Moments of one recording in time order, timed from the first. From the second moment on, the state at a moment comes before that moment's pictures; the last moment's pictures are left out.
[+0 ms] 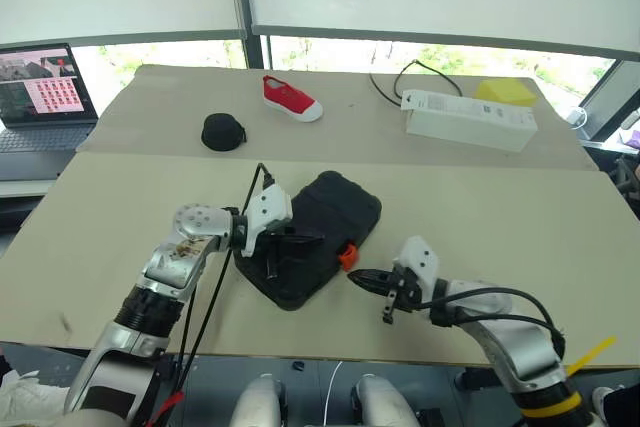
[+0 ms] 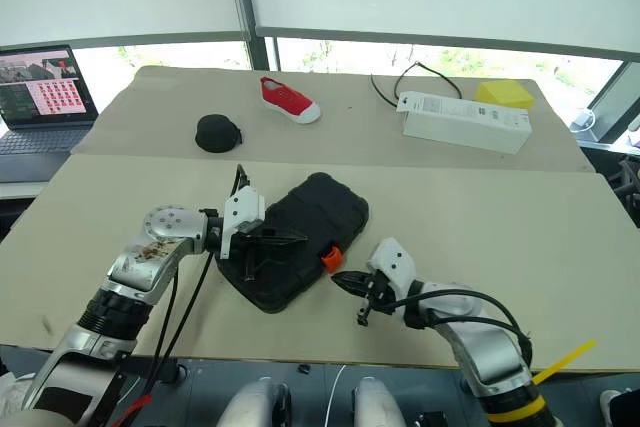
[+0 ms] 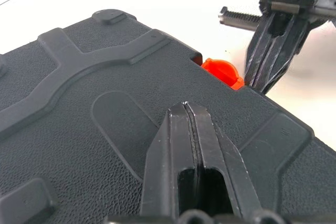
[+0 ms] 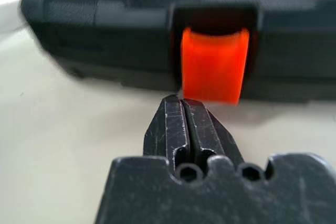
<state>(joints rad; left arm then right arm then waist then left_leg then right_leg) -0.52 0.53 -0.25 0.08 -0.22 0.26 -1.17 -0.11 -0.48 0.22 -0.31 0.27 0.45 0.76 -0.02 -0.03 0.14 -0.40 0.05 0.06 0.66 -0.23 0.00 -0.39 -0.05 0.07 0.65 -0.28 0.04</state>
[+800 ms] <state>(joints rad) -0.53 0.52 -0.26 0.08 -0.20 0.27 -1.17 -0.14 -0.54 0.19 -0.31 0.25 0.47 0.79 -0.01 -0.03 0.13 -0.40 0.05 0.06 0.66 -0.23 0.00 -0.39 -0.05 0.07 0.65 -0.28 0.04</state>
